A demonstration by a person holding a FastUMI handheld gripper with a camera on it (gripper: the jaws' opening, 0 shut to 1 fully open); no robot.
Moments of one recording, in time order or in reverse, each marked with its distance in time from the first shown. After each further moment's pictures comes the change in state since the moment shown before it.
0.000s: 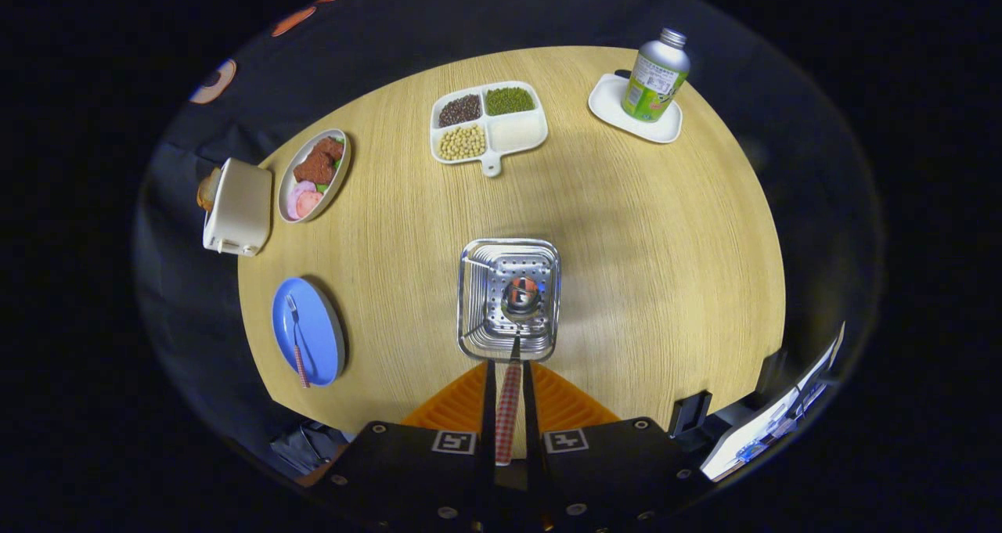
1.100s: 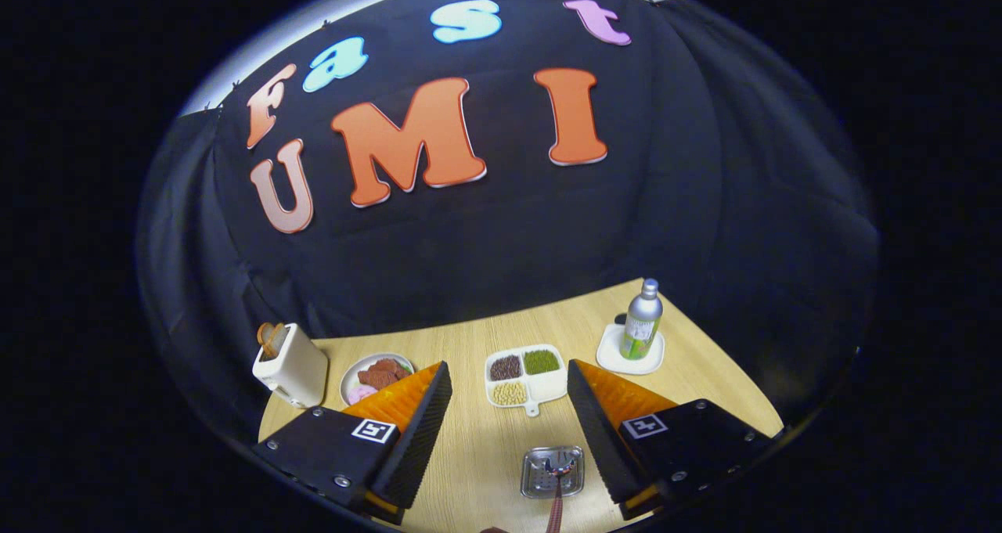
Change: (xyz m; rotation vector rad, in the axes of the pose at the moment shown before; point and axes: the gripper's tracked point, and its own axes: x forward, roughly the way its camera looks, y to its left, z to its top) arm -0.151 0.057 0.134 -0.017 -1.053 0.016
